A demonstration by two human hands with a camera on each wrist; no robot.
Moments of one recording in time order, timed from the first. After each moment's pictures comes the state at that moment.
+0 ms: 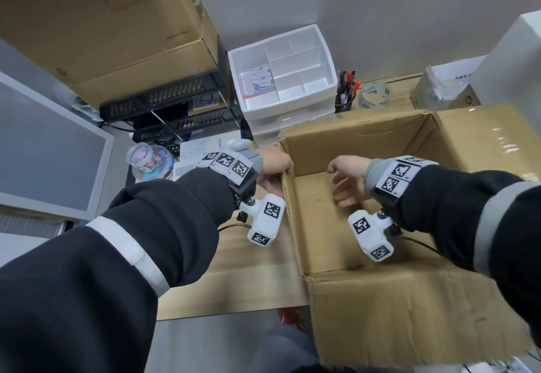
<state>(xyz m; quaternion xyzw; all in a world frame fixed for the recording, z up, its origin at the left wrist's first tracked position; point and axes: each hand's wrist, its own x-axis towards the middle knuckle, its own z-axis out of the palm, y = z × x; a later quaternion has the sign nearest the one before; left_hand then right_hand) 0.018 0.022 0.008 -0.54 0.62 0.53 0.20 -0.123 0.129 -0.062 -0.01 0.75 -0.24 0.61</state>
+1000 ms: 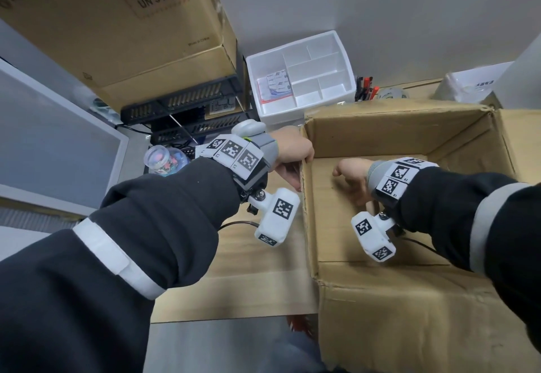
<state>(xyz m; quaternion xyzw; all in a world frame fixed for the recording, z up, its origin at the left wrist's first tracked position) 0.005 0.008 0.042 -0.49 0.66 0.53 0.19 -0.110 0.096 -0.054 -0.04 0.79 -0.18 0.59</state>
